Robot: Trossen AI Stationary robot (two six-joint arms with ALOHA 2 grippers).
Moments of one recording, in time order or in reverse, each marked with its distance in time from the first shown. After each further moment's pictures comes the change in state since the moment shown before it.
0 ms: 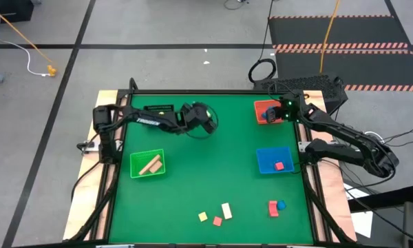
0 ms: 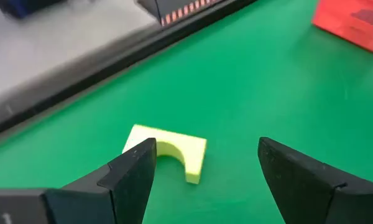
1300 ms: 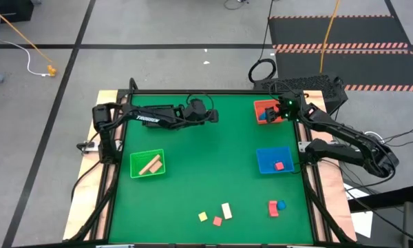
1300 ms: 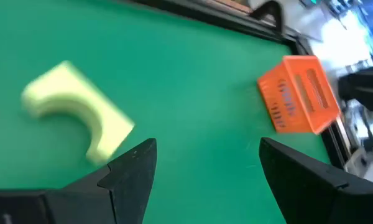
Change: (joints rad) left arm 0.042 0.000 0.000 0.107 0.229 -0.647; right arm 0.000 0.000 0.000 0.042 -0.005 -0.066
